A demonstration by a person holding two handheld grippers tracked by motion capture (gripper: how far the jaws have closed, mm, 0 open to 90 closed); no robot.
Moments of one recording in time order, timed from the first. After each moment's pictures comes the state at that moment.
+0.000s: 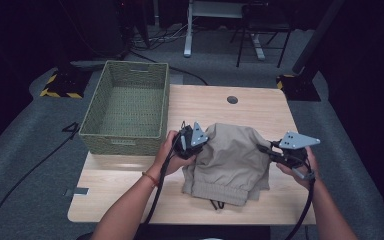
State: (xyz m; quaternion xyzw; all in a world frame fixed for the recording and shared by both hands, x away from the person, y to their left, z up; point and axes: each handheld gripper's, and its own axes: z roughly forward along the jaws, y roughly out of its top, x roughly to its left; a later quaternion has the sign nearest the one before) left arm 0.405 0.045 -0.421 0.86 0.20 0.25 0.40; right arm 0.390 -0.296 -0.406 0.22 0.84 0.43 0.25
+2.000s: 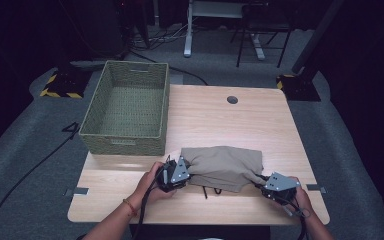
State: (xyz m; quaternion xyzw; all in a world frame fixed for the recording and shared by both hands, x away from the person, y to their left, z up) left arm 0.350 0.089 -0.482 0.89 0.17 0.19 0.38; right arm 0.332 -0.291 -0.499 0.19 0.88 0.35 0.26
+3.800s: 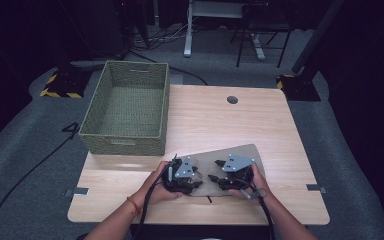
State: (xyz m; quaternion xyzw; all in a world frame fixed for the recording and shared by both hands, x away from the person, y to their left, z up) left arm 0.357 0.073 -0.488 0.90 0.14 0.11 0.40; right arm 0.366 -0.160 -0.471 0.19 0.88 0.39 0.18
